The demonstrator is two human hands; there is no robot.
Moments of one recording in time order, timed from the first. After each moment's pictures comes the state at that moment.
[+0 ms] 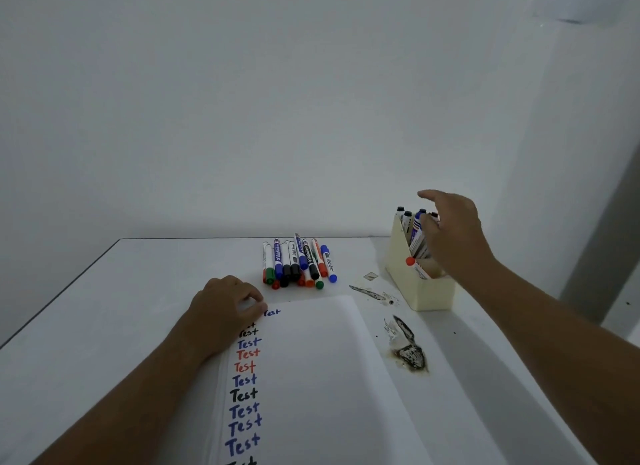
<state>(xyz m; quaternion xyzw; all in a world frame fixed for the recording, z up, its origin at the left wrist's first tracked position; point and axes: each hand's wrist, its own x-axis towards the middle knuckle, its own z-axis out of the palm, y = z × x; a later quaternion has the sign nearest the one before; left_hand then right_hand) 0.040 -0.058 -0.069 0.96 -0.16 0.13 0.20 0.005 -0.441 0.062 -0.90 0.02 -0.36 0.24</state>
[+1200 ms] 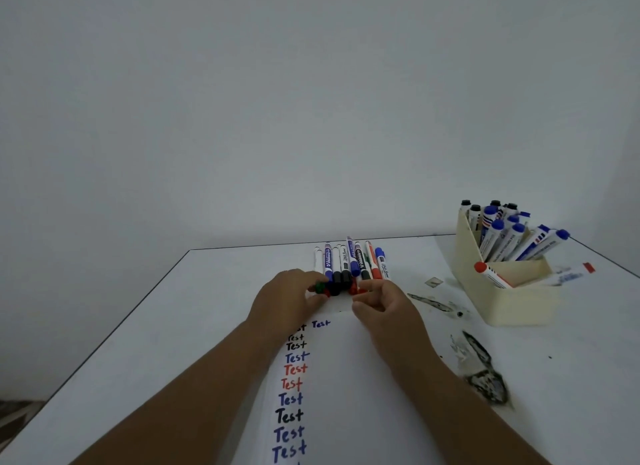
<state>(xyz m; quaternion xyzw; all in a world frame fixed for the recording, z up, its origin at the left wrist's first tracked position) 0.045 -0.098 -0.034 0.96 -0.13 0.16 0.16 -0.007 -0.289 -0.052 -0.76 -0.01 -0.10 0.64</state>
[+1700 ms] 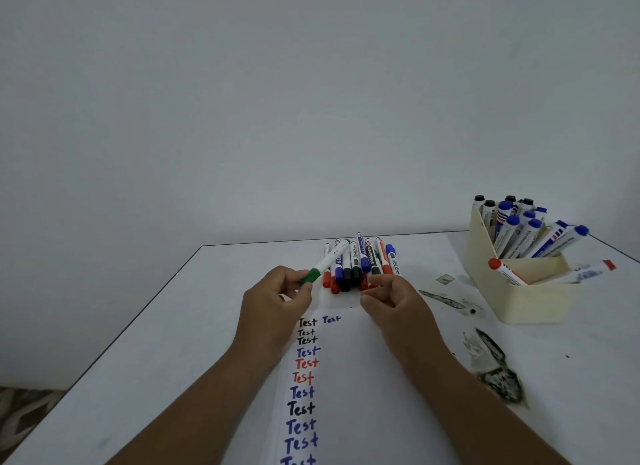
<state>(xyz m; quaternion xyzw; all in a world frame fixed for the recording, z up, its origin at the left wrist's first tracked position) -0.018 -0.095 -0.022 0.82 0.00 0.24 0.51 -0.009 -0.288 -0.045 -0.76 -0.02 -0.09 0.65</state>
